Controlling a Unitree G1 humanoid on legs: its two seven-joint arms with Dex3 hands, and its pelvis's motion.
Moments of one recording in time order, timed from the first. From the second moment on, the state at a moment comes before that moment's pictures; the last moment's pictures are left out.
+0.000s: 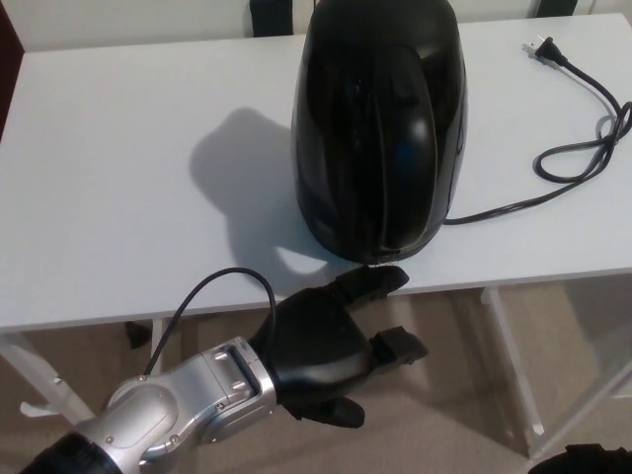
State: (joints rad) left_arm -0.40 0.44 -0.76 0.29 1.11 -0.36 0.08; right_arm 0.20 -0.47 0.15 0.44 -0.31 -0.18 0.10
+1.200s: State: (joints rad) left_arm -0.19 0.53 -0.78 0.02 1.08 -0.40 0.06; right_arm 0.21 -0.48 0.15 0.46 -0.30 -0.21 0.13
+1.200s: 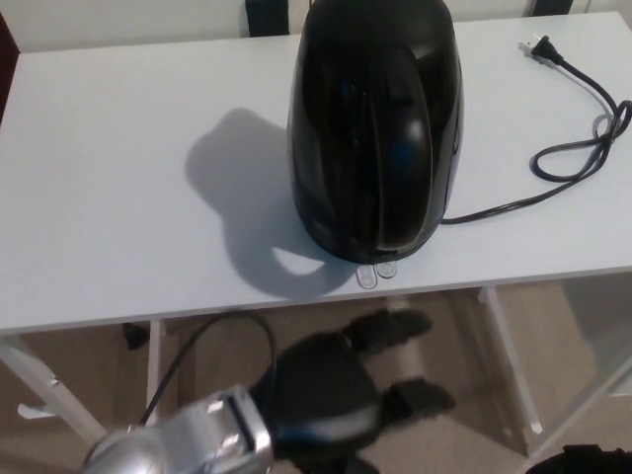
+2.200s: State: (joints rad) left_arm 0.09 0.60 -0.34 0.68 0.73 -0.48 0.03; right_arm 0.21 -0.47 0.15 0.50 -0.31 -0.20 0.12
